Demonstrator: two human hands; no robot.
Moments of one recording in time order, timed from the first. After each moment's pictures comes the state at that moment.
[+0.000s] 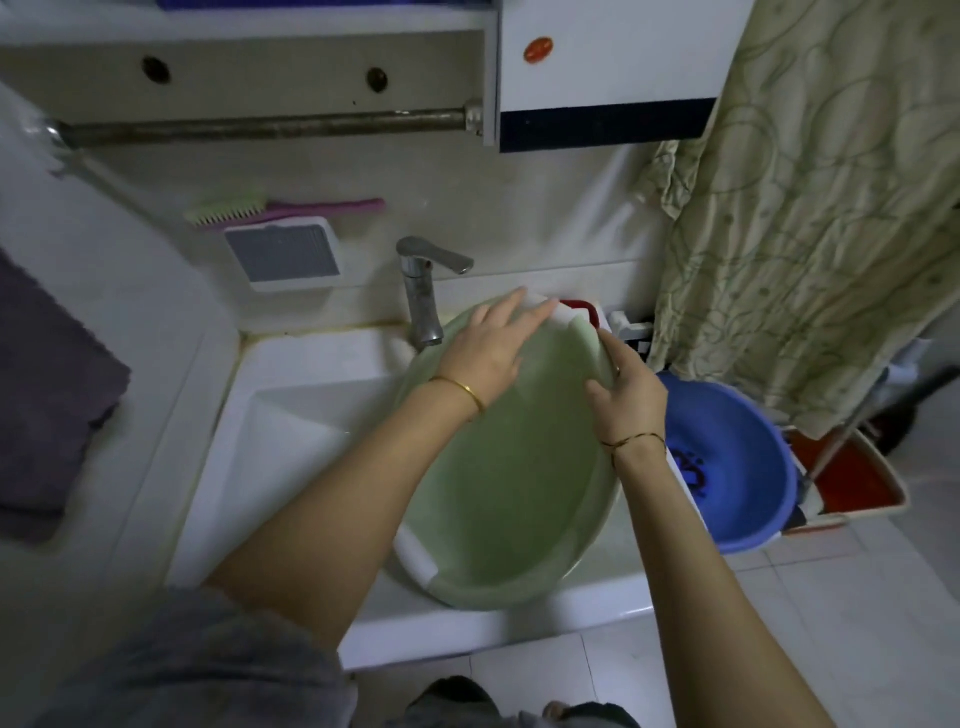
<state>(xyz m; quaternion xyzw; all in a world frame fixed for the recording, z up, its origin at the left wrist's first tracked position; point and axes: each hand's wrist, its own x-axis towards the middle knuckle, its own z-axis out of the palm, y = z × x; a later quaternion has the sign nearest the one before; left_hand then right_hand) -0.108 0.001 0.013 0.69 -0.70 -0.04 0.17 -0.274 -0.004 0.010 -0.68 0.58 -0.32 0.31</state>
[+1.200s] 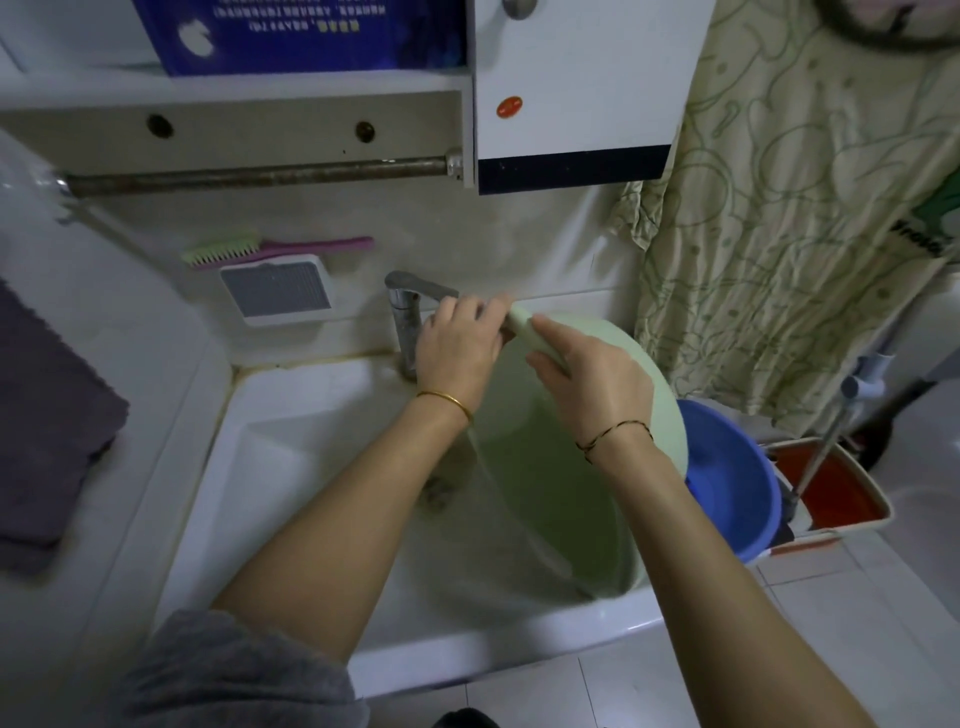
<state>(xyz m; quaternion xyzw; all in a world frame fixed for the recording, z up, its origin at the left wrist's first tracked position) -0.110 0.003 0.040 0.72 -0.63 0.14 0.25 -0.264 0.014 0.075 -0.80 0.53 -0.24 0.14</state>
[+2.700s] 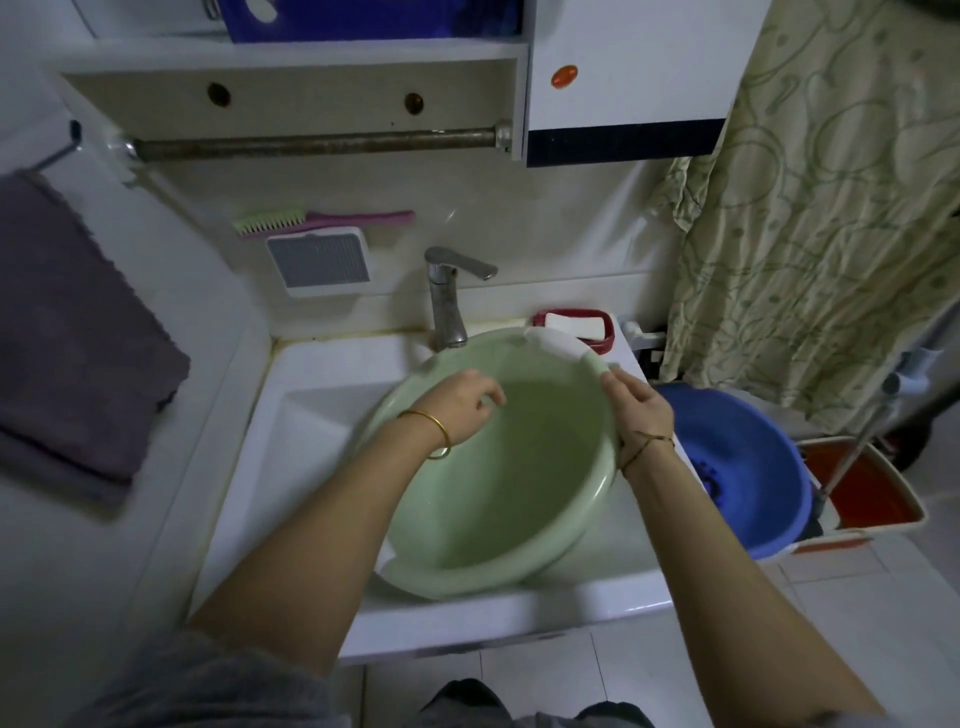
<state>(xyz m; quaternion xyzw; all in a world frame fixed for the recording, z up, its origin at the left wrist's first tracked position) -0.065 0.051 -0.022 0.71 -0.66 -0.19 0.14 -0.266 -0.001 -0.020 -0.35 0.55 -0.47 0.59</state>
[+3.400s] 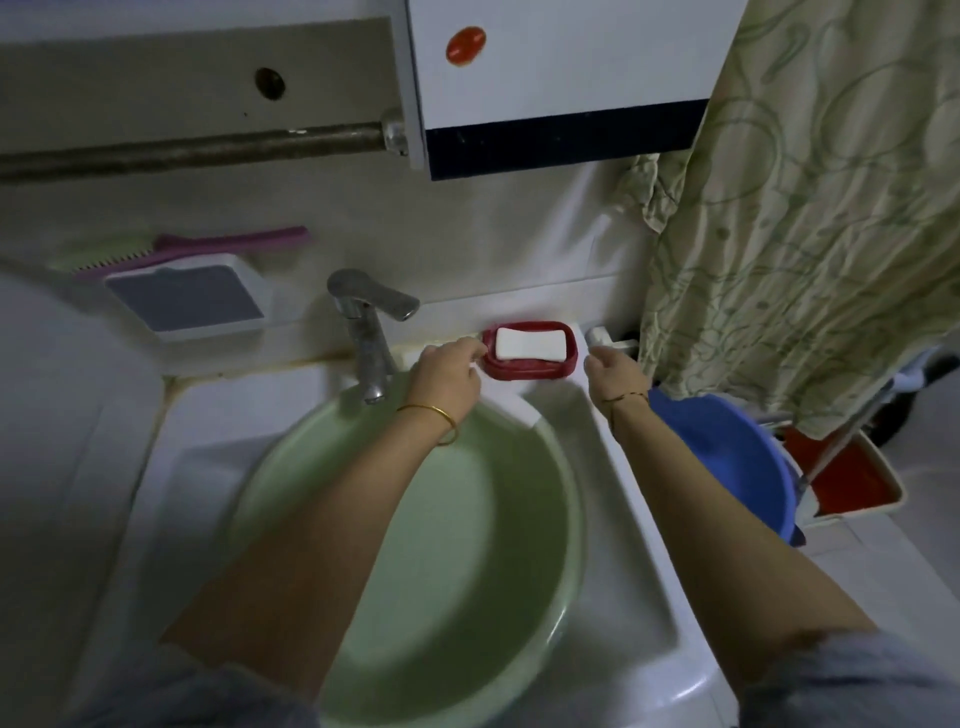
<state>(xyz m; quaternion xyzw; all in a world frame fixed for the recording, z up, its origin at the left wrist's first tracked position) -0.090 -0.086 -0.033 0.77 -0.57 -0.18 0.22 -0.272 -0.169 -0.058 -0.61 0.65 -0.21 0.40</state>
